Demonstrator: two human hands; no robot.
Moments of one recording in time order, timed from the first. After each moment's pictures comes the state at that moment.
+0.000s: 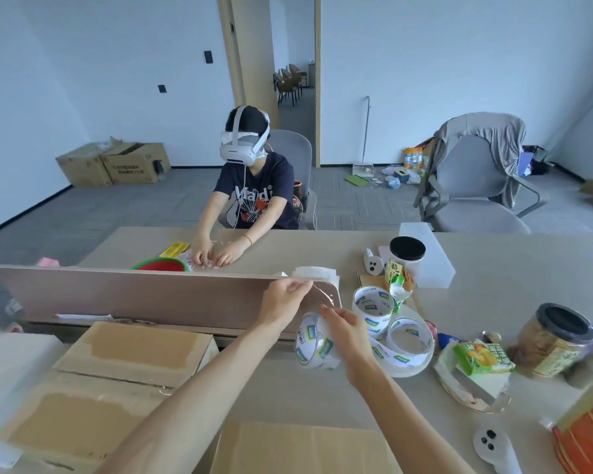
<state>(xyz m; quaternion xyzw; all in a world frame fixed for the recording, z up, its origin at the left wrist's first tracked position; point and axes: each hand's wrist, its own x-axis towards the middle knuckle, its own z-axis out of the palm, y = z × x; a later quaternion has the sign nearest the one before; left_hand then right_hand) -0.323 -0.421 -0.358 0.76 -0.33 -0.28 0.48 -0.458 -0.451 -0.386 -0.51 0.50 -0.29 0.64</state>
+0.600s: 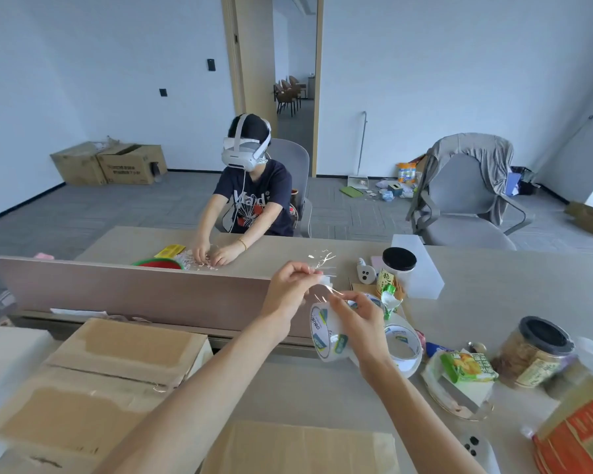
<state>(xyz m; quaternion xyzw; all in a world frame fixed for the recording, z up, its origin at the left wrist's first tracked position) -0.353 -0.416 -0.313 0.63 -0.27 -0.36 0.64 -0.488 -0.444 -0.339 -0.57 0.41 -0.40 0.59</state>
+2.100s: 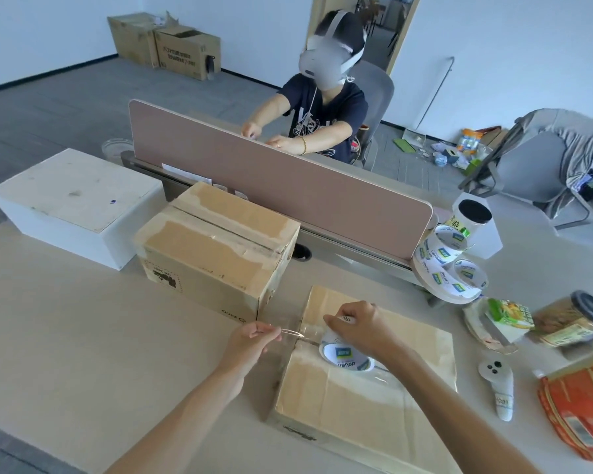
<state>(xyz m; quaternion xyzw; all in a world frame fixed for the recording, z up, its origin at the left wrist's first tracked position) -0.326 -0.076 -0.488 0.69 -0.06 -0.42 0.58 -0.456 -0.255 -0.422 -0.86 0.40 0.00 0.31</state>
